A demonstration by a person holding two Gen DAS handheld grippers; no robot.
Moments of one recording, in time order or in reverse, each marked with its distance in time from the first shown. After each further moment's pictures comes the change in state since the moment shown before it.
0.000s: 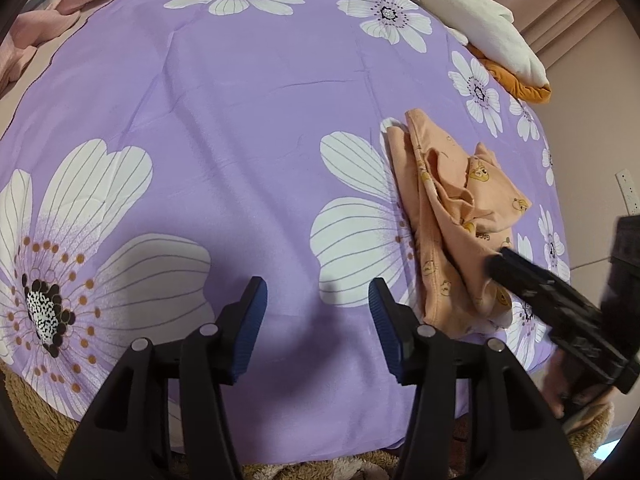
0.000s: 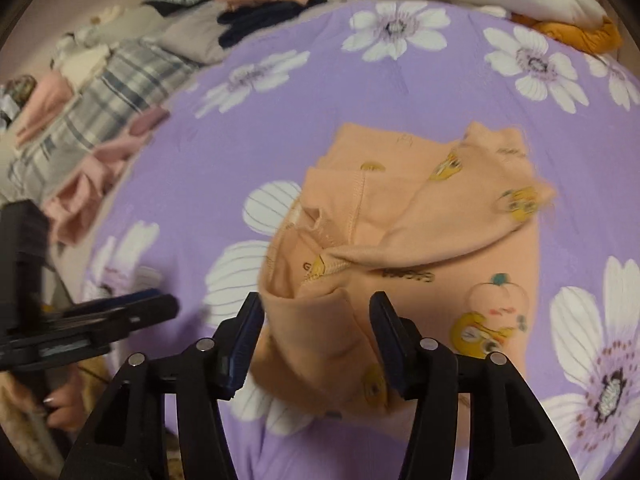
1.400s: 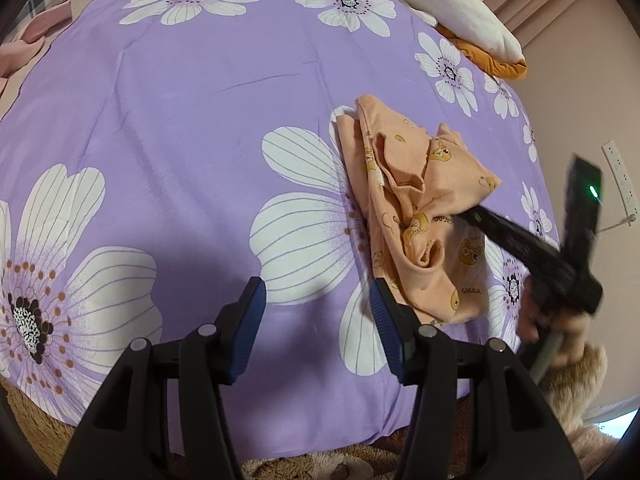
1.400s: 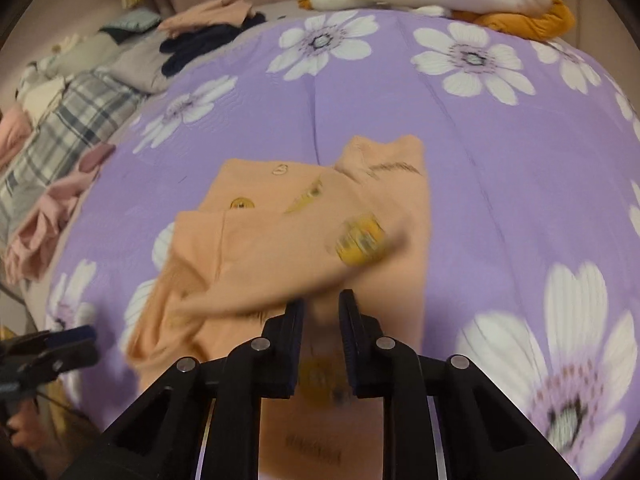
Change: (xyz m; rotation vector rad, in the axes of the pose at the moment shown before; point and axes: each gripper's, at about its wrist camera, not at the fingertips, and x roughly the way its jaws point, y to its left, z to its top) left arm 0.006 -0.035 0.002 0.080 0.033 -0.042; right arm 0.034 -0.062 0.030 0.040 -0.005 -0.117
